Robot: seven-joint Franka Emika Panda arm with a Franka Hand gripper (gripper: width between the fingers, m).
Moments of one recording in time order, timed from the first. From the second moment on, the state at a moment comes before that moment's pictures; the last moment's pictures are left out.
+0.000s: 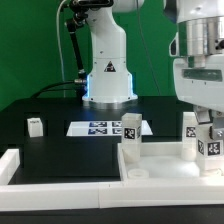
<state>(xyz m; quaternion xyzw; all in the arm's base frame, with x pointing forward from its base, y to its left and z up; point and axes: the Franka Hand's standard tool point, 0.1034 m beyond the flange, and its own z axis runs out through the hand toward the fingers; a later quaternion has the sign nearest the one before) 0.624 0.116 0.087 -0.73 0.68 -0.03 0.07</state>
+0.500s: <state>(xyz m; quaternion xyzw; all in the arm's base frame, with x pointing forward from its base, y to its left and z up) 0.627 0.116 0.088 -0.88 0.47 -0.06 0.04</state>
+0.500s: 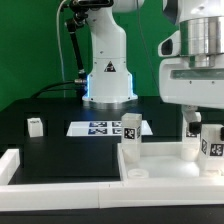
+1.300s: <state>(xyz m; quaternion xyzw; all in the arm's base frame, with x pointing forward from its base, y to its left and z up) 0.633 0.127 0.085 -0.99 0.14 -0.07 0.00</state>
